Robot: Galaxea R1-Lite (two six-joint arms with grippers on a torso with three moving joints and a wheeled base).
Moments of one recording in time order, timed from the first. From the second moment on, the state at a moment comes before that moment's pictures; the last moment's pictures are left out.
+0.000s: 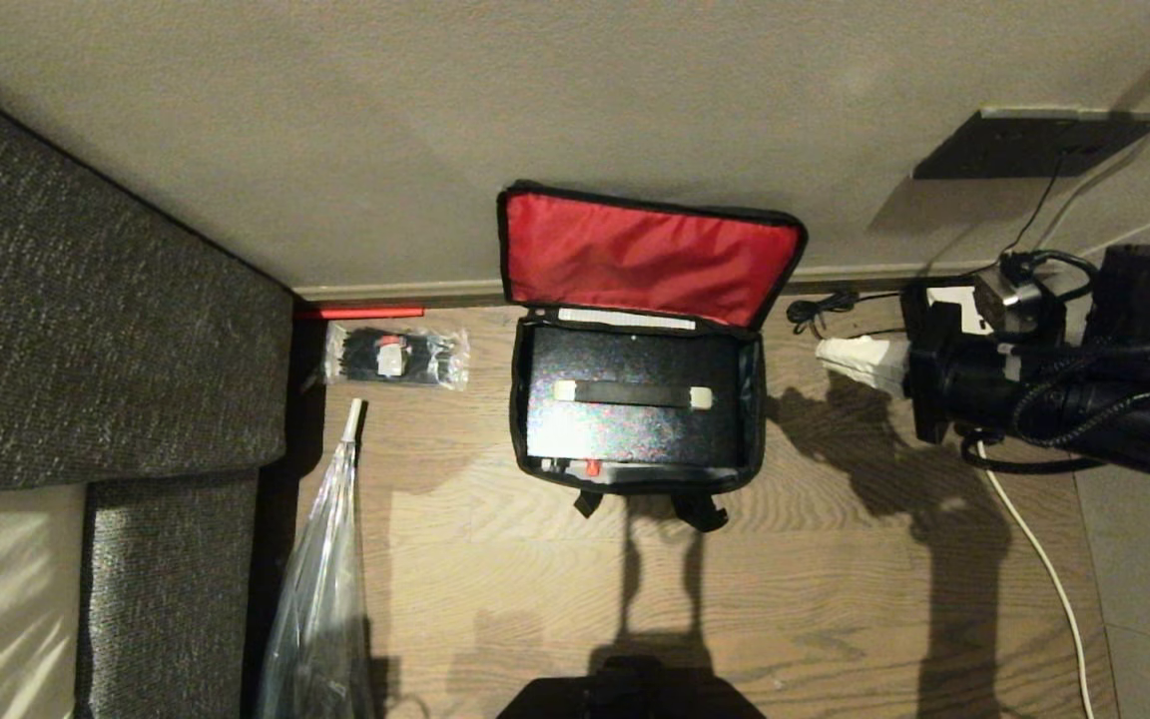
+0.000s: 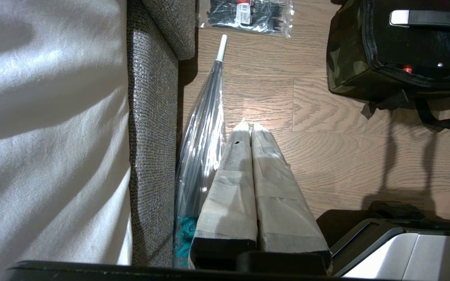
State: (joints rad) left arm 0.00 0.00 0.00 0.00 0.01 -0.01; right arm 0.20 1.60 -0.74 -0.70 0.49 0.92
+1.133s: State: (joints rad) left arm 0.00 0.00 0.00 0.00 0.01 -0.01; right arm 0.01 0.20 -0.03 -0.05 0.12 -0.10
